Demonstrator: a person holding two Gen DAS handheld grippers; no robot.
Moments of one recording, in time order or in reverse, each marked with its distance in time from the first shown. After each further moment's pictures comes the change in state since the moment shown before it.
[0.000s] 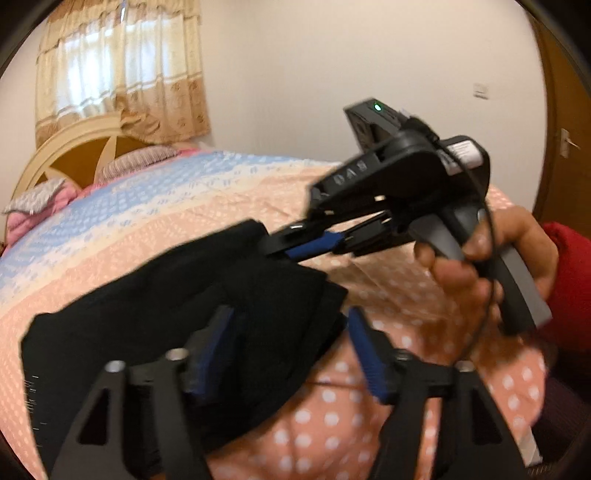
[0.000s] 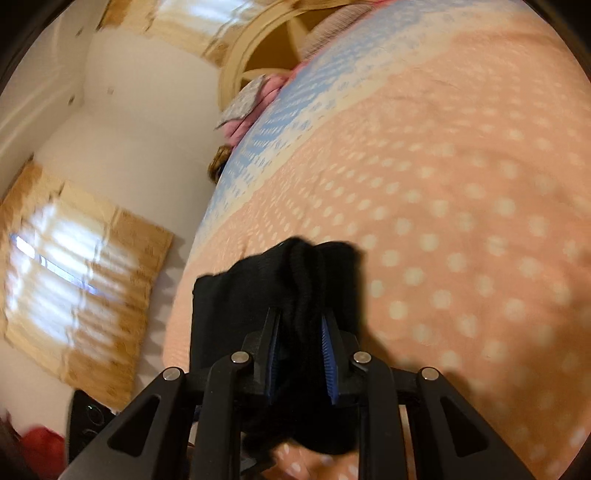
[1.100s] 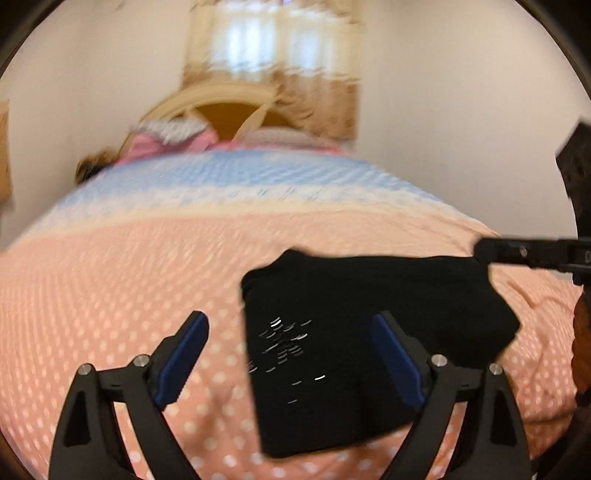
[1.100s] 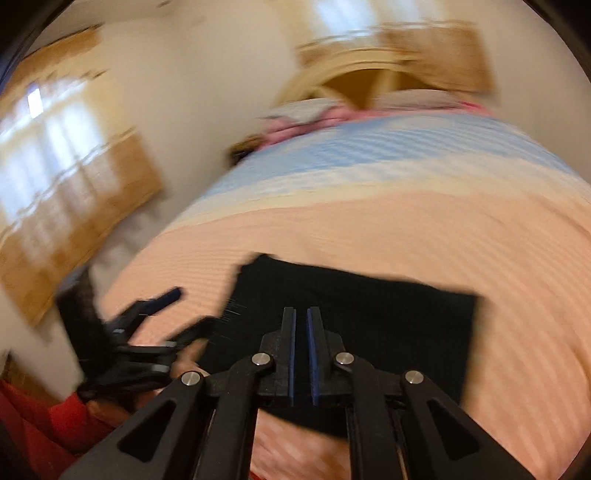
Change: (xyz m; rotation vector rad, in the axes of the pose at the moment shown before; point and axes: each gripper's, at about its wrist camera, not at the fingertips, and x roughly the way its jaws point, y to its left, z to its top) left arm -0.073 0.158 -0.055 -0.446 0.001 0.371; right arm 0.016 0.195 -0.070 -0.569 -0.074 -0.161
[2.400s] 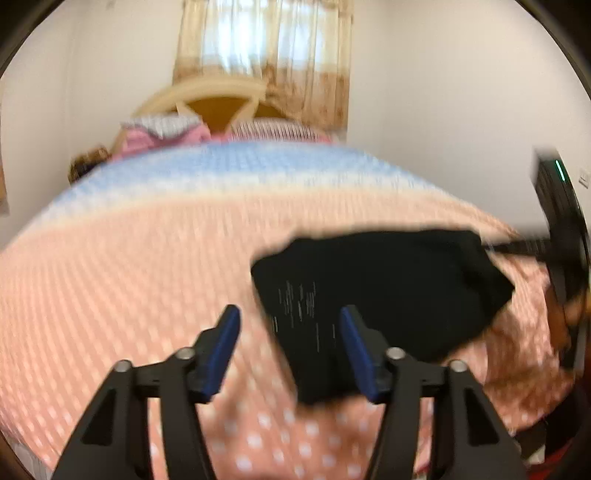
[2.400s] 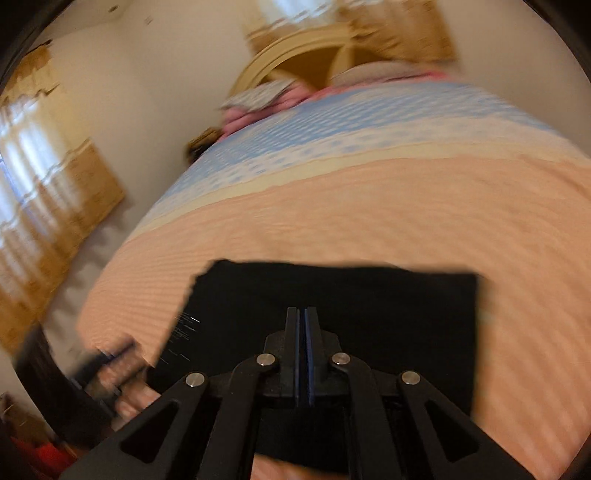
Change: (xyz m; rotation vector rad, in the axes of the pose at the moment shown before) left arm -0.016 -0.014 -0.025 0.075 -0.031 -0.028; right arm -0.005 -0.067 -0.014 0.180 0.024 -0.168
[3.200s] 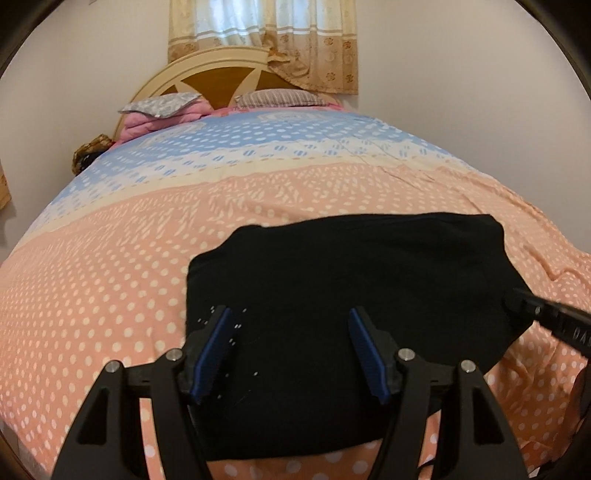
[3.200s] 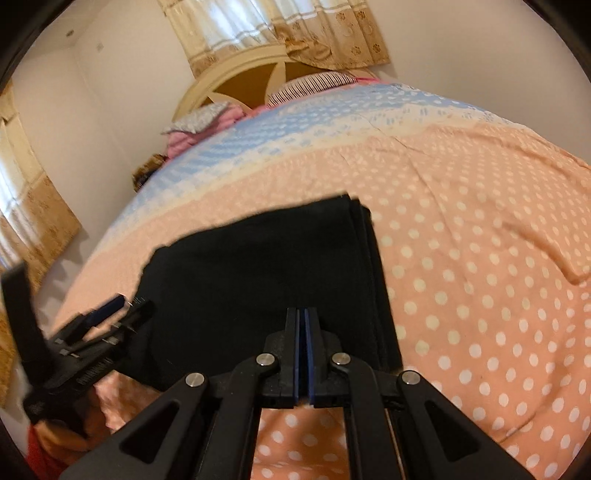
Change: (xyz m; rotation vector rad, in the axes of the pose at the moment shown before) left arm 0.057 -0.049 0.014 0.012 0.184 0.101; right arm -0.020 -0.029 -0.056 0.114 -0.048 -0.181
